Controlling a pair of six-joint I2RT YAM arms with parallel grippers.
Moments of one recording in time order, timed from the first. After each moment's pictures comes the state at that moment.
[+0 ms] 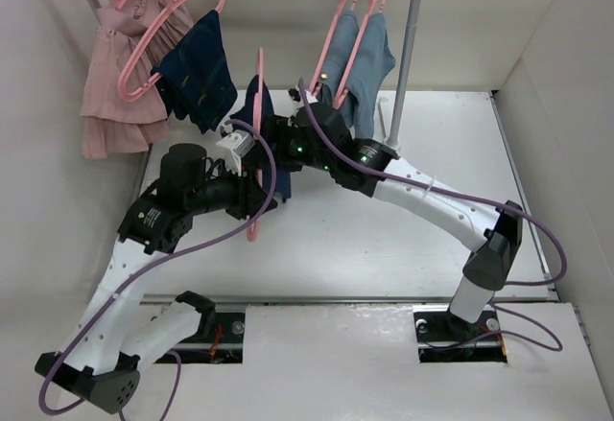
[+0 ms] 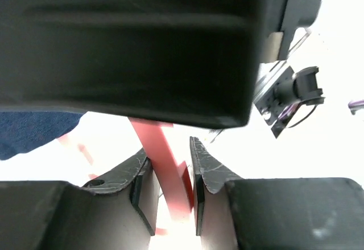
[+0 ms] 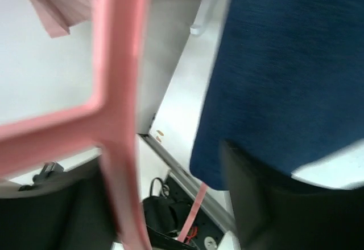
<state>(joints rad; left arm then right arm) -0.42 0.89 1.13 -0.79 0.52 -0.24 0.97 1.74 1.78 -0.38 0.02 0.82</state>
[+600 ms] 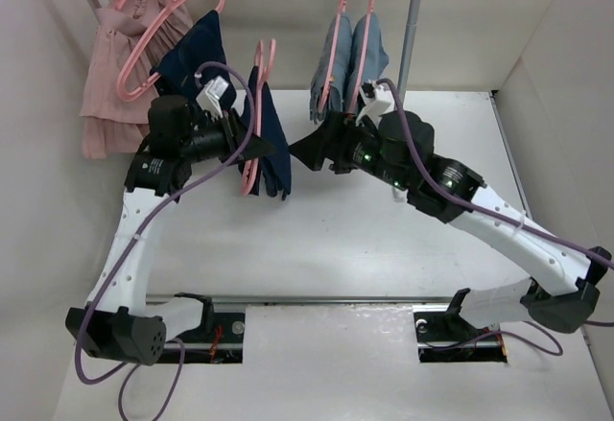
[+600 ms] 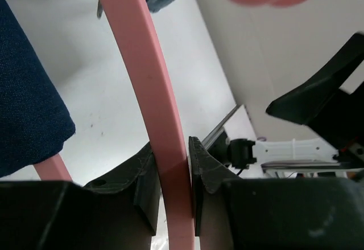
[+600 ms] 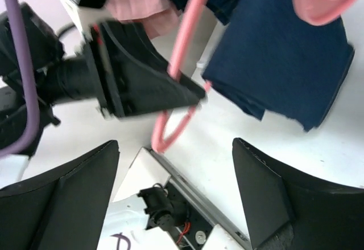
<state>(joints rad) -0.18 1.15 1.30 -0.59 0.78 -0.54 0.94 1.33 1.54 -0.35 0.09 0.75</state>
